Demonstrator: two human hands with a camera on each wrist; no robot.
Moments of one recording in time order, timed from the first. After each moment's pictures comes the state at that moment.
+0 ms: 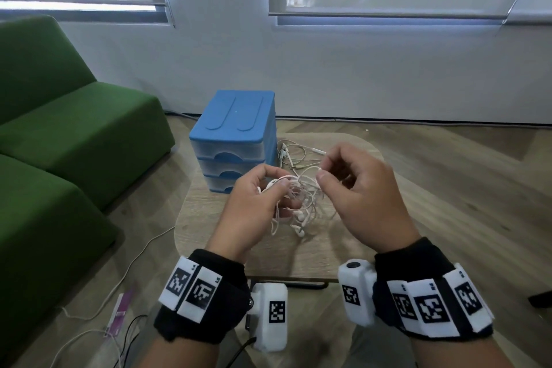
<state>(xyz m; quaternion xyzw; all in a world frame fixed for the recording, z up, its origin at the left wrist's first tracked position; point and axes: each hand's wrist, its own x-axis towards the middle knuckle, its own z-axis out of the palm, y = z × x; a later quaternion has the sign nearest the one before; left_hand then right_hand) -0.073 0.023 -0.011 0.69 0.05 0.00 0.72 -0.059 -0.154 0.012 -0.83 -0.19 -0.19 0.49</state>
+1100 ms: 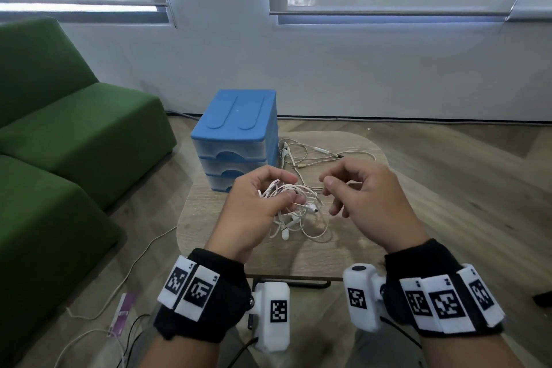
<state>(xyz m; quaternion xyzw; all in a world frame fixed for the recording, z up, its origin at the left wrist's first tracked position) -0.075 0.029 -0.018 0.70 0.02 -0.01 0.72 -0.054 -0.165 -0.002 -0.83 -0.11 -0.06 0.54</state>
